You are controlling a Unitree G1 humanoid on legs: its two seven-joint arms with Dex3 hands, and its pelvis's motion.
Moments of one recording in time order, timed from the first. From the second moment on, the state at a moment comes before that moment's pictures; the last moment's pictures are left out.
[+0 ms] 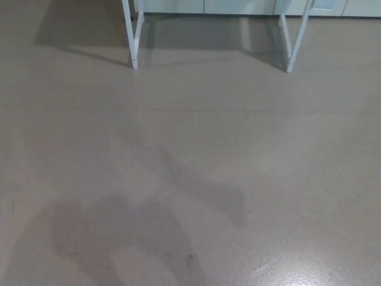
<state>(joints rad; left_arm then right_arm) -0.03 0.41 0.34 1.25 -0.05 -0.15 -0.07 0.10 -0.38 -0.41 1.21 0.05 -0.21 0.14</state>
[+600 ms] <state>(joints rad) -0.03 0.42 0.32 1.28 -0.06 -0.19 -0.10 0.09 -0.40 -0.32 1.24 0.05 -0.29 0.13</state>
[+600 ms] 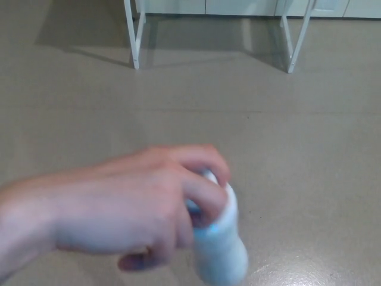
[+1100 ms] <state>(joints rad) 0.13 0.36 0.17 0.74 -0.09 -0.27 -0.29 0.08 -0.40 -0.25 1.25 0.03 -0.30 0.11</state>
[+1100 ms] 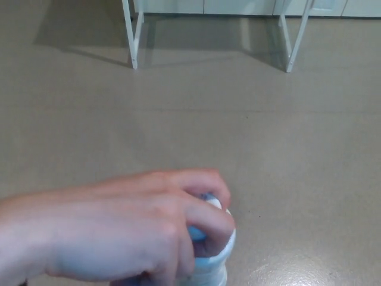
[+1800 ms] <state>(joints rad) 0.30 0.41 -0.13 -0.15 -0.13 -0.25 -0.39 0.08 -0.40 -0.17 1.26 0.00 -0.29 0.09</state>
